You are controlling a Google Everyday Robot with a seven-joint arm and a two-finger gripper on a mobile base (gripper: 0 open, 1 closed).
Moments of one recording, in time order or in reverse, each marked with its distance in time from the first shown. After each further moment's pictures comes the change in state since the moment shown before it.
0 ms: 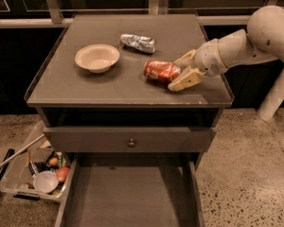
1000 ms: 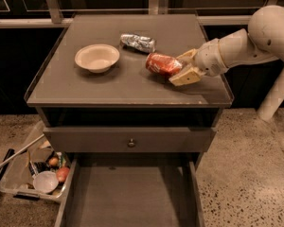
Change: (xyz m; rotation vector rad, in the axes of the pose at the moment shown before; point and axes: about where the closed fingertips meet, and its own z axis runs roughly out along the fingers) arm 0.000 0.000 0.000 0.000 0.000 0.000
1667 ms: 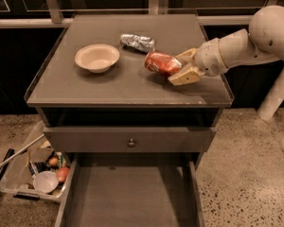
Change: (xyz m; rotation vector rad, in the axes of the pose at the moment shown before) arm -0.006 0.004 -0.002 0.012 -0.015 -0.013
